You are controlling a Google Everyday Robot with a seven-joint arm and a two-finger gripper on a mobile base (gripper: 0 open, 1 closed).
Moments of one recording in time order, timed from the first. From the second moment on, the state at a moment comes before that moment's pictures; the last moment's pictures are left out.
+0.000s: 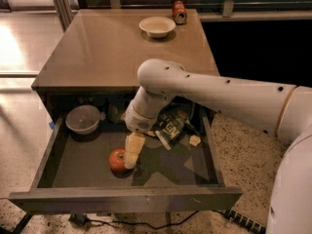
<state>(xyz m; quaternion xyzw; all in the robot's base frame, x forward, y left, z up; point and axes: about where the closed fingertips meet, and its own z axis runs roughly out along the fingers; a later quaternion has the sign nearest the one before) 0.527 0.090 0.677 -0.74 0.63 0.21 0.14</state>
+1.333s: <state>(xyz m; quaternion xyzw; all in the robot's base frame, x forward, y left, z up) 0.509 0.099 0.661 -0.74 0.62 0.23 0.14</state>
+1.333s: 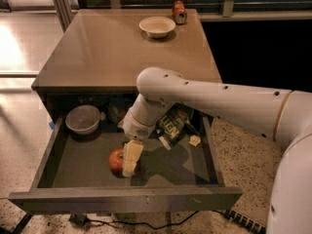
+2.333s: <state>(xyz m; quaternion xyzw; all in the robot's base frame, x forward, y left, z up) 0.506 0.115 0.627 -0.73 0.61 0.27 0.15</state>
